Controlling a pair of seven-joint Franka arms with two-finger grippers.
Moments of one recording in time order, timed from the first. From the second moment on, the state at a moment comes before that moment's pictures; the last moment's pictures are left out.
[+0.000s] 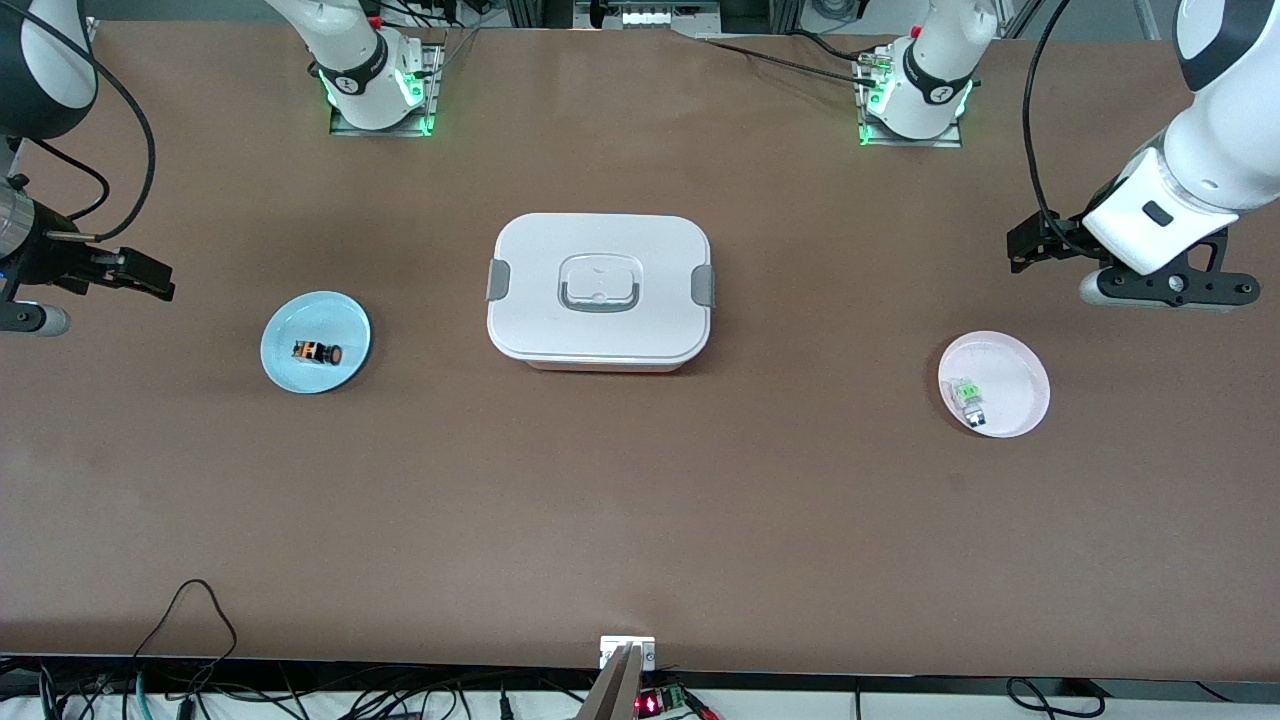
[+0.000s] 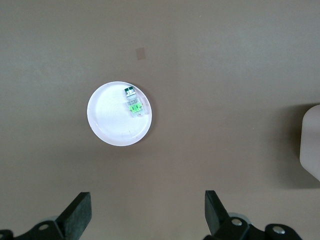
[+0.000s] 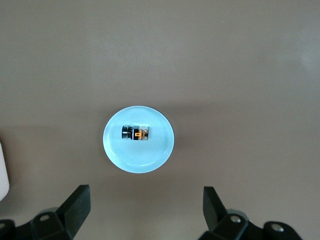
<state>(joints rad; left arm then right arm) -0.07 0.08 -0.07 -1.57 0.04 1.55 -0.08 -0.08 0.11 0.03 -1.63 -0.09 1.67 0.01</state>
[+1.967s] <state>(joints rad) -0.07 0.08 -0.07 -1.56 0.04 1.54 -0.08 -0.07 -0.05 0.00 -1.68 -0.04 1.54 -0.01</state>
